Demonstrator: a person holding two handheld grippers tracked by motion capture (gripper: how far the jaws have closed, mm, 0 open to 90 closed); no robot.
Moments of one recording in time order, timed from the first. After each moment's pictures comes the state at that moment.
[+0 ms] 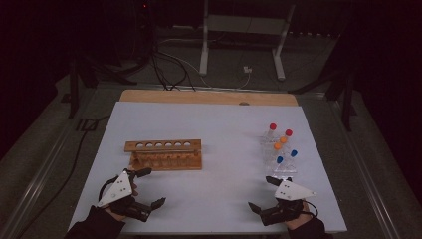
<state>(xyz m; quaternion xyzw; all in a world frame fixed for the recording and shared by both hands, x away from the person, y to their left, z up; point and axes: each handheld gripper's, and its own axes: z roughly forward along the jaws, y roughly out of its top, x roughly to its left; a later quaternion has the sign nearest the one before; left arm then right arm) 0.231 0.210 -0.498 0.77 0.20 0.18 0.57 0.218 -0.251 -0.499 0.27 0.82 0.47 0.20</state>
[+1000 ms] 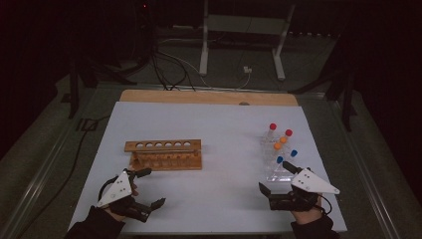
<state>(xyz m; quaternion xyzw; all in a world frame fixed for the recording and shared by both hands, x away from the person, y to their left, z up) 0.230 0.211 -0.497 0.77 0.20 0.18 0.58 0.218 -0.267 -0.451 0.34 0.74 0.50 0.29</state>
